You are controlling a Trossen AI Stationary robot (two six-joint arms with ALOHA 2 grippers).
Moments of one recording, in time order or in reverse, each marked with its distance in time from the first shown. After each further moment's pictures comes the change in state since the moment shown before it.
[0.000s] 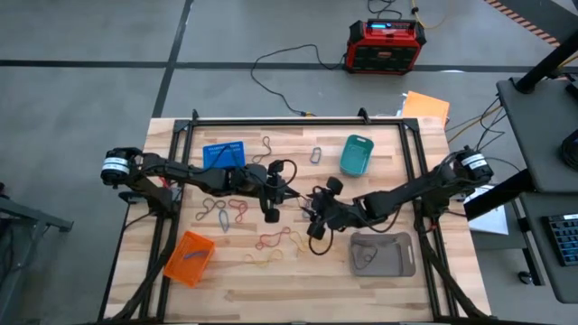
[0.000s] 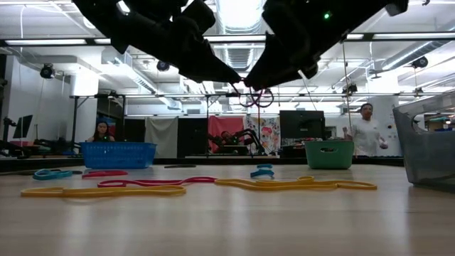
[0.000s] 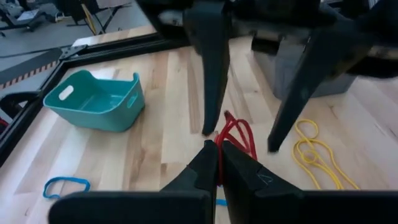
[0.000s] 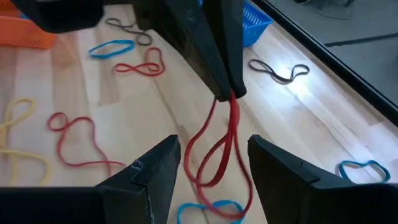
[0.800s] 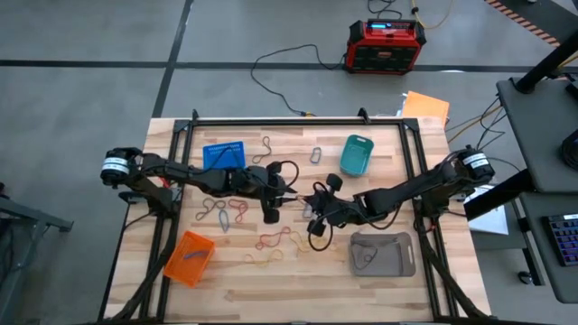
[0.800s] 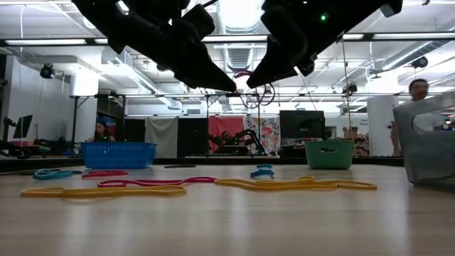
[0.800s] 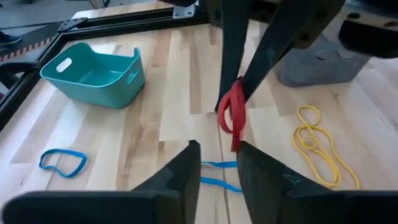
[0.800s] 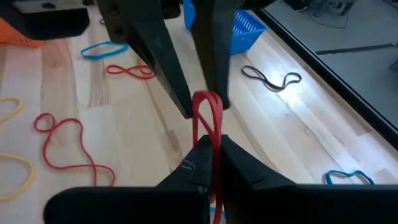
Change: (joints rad) left arm -0.006 -0.001 0.000 -0.070 -0.035 -0.060; right arm -0.022 -0.022 0.000 -0.011 -0.009 -0.058
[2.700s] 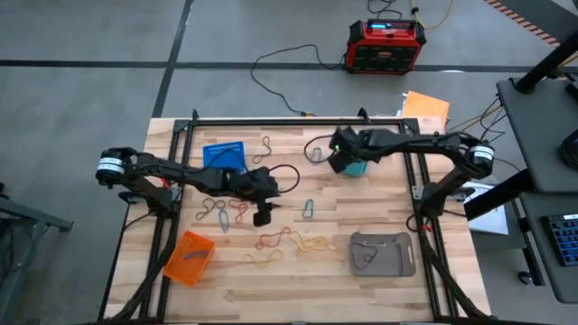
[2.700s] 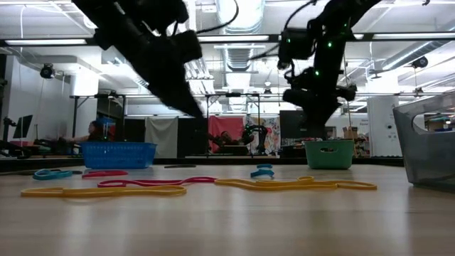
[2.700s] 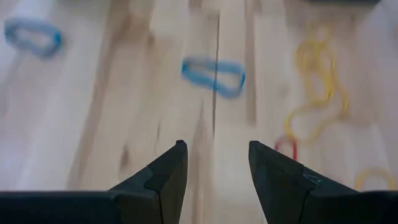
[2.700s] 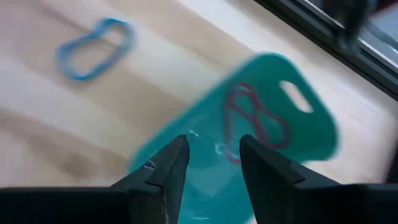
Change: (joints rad) left arm -0.004 -0.046 0.000 -0.373 0.000 -0.188; right arm -0.613 -0.045 0.123 -0.773 -0.220 0.313
